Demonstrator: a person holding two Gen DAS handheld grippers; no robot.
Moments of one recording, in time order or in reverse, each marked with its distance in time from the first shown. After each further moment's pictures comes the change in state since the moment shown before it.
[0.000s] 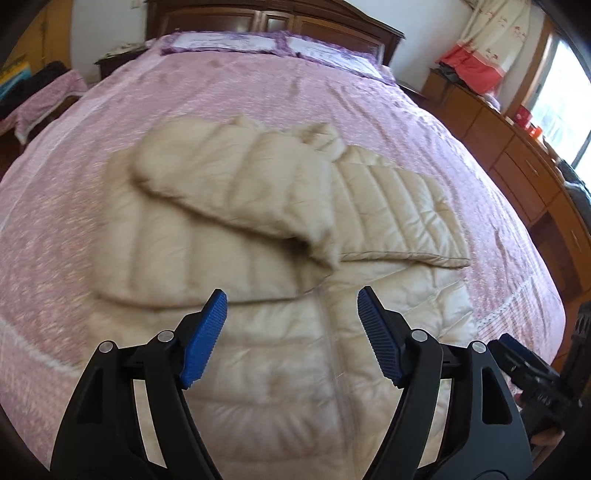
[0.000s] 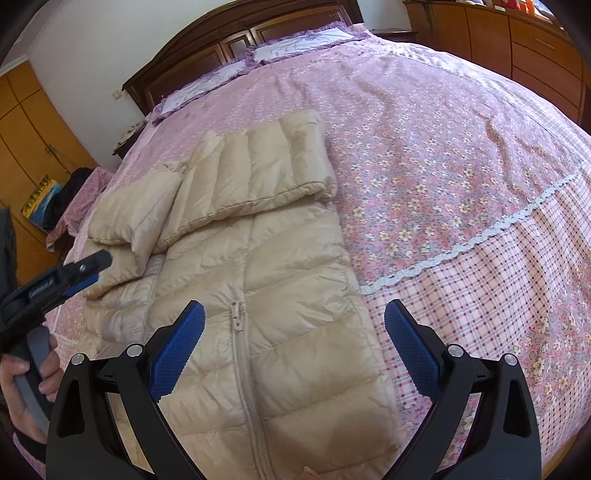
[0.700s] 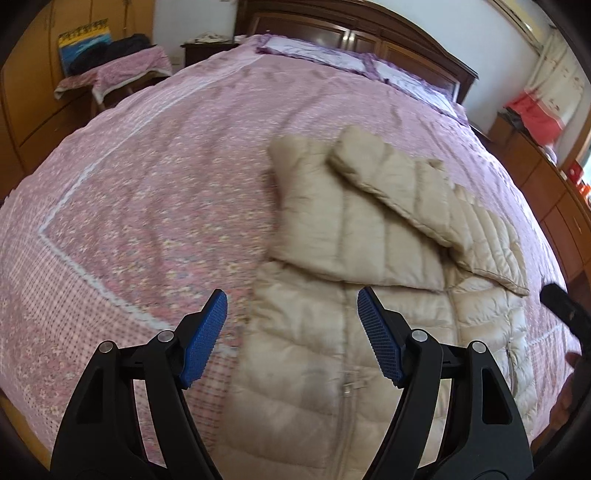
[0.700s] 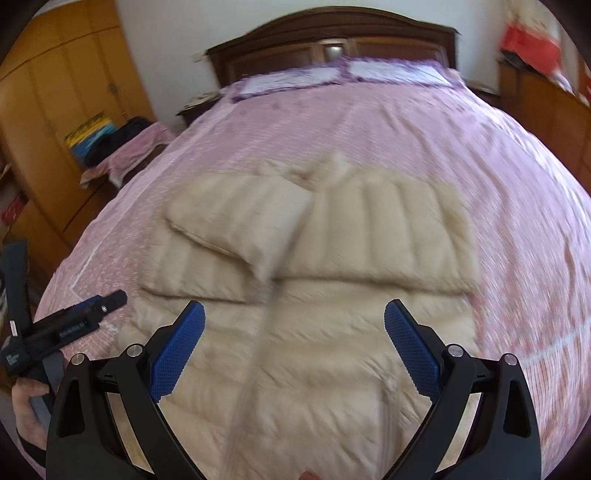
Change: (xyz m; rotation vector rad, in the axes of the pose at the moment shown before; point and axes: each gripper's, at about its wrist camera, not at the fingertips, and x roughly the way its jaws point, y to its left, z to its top) left arm -0.042 0.131 -0.032 -0.201 -0.060 0.183; right arm 0.012 0.151 0.032 -0.339 -0.027 0.099
